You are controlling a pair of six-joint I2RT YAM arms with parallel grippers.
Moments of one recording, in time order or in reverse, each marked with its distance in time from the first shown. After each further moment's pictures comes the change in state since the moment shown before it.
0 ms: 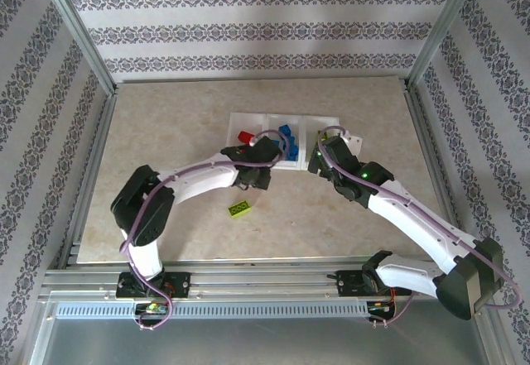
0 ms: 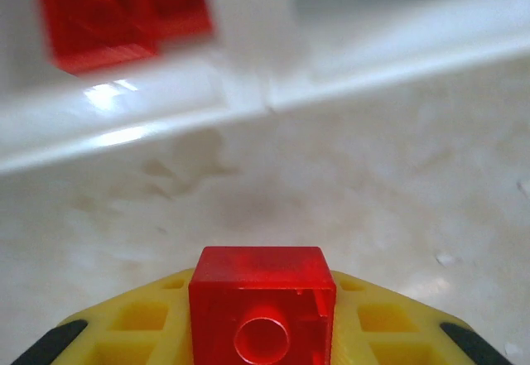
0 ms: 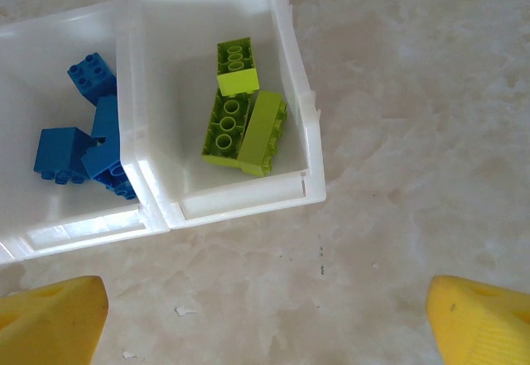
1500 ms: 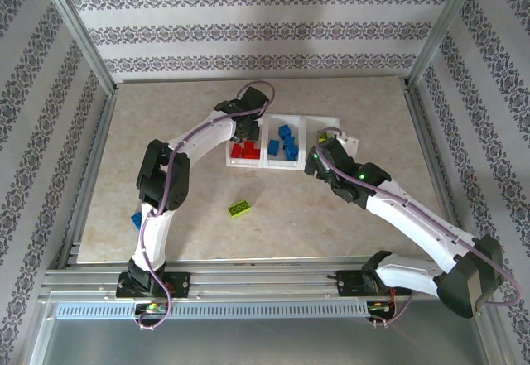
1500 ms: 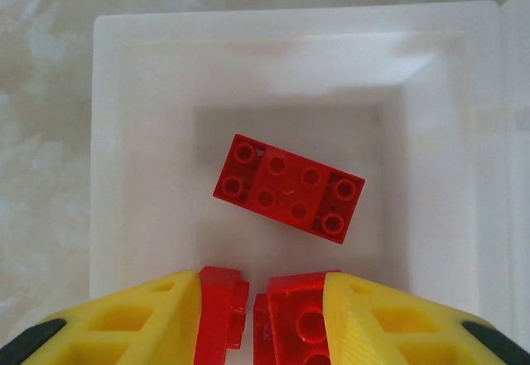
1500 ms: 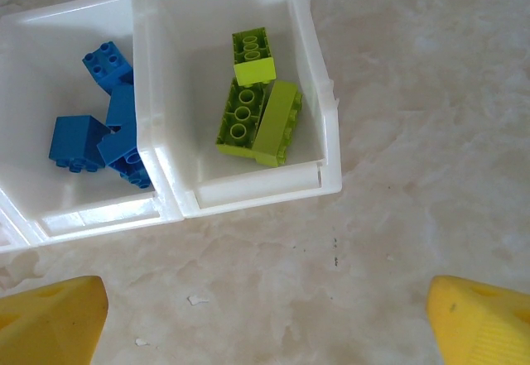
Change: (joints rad) left arm 0.212 0.355 0.527 -0.151 -0.068 0.074; right arm 0.033 0.007 0.000 0.000 0.000 0.021
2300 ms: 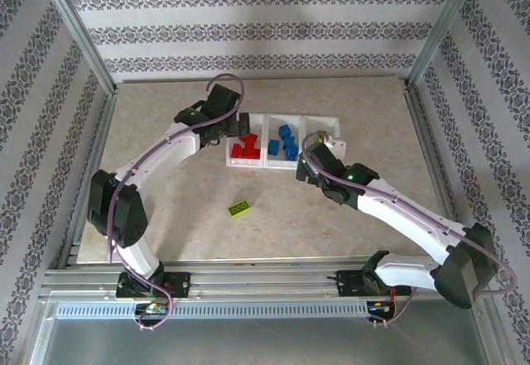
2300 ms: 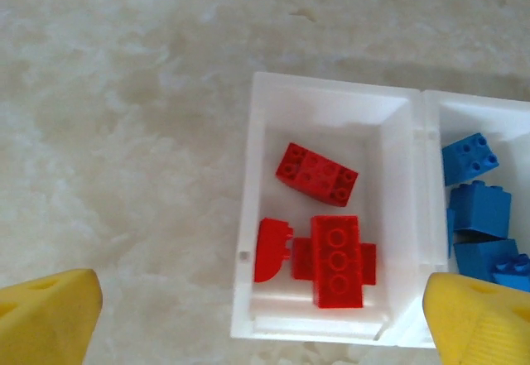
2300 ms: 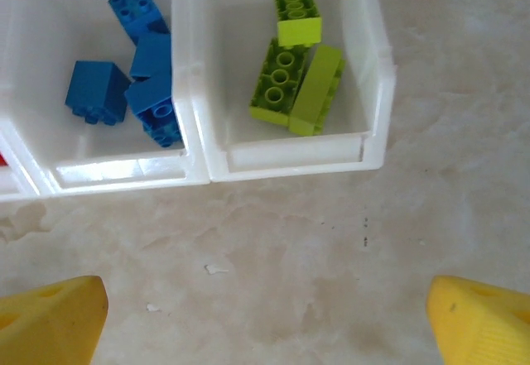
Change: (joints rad) left arm 0.055 -0.501 -0.393 0.119 0.003 -0.069; right arm 0.101 0.088 0.017 0.000 0.002 -0.003
